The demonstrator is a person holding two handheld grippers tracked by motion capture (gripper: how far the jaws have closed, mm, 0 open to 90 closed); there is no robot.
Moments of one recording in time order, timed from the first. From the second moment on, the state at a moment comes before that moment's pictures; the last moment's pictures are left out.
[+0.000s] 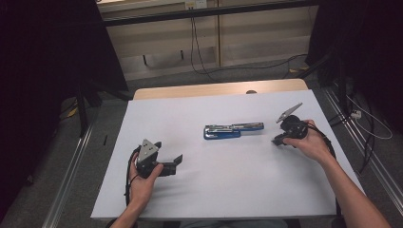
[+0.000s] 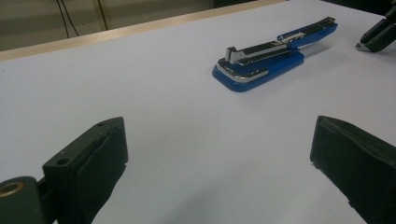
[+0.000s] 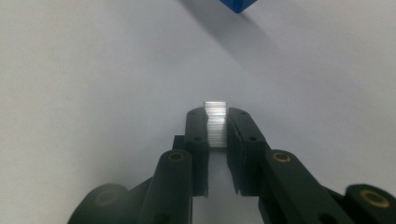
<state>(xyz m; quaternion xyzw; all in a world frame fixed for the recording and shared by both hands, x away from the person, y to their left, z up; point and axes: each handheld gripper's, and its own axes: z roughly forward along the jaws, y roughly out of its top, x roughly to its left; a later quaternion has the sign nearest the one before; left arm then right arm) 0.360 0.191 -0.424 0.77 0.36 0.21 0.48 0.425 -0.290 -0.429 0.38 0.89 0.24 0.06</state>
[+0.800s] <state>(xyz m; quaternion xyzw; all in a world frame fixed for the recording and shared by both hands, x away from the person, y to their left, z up) 0.360 0.192 -0.425 0.77 0.37 0.20 0.48 0.416 -0.278 -0.412 0.34 0.88 0.30 0.08</state>
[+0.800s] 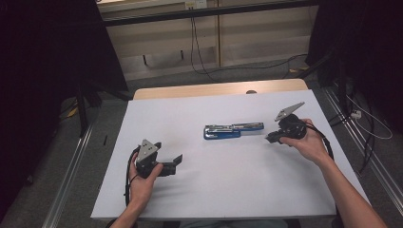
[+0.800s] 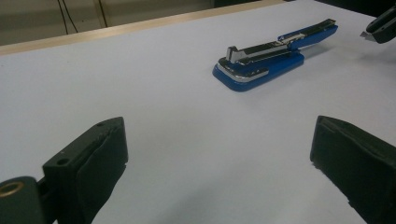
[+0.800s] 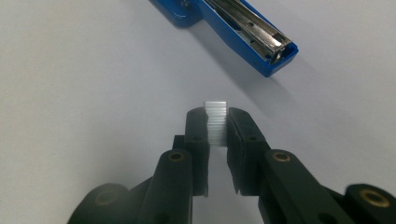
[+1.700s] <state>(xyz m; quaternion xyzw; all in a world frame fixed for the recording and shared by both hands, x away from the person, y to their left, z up) 0.355 0.199 -0.422 0.75 0.39 0.21 0.49 0.415 -0.262 -0.389 0.32 0.87 0.36 0.10</state>
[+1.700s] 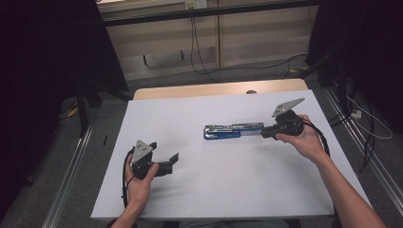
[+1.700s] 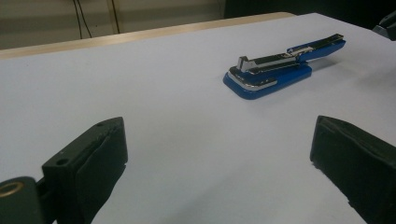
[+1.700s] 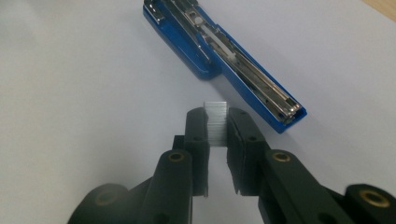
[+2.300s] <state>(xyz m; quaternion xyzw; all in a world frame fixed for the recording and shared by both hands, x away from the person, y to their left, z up) 0.336 0.210 -0.427 0.76 0.39 0.20 0.48 0.428 -0.248 -0.381 0.31 0.87 0.36 0.10</state>
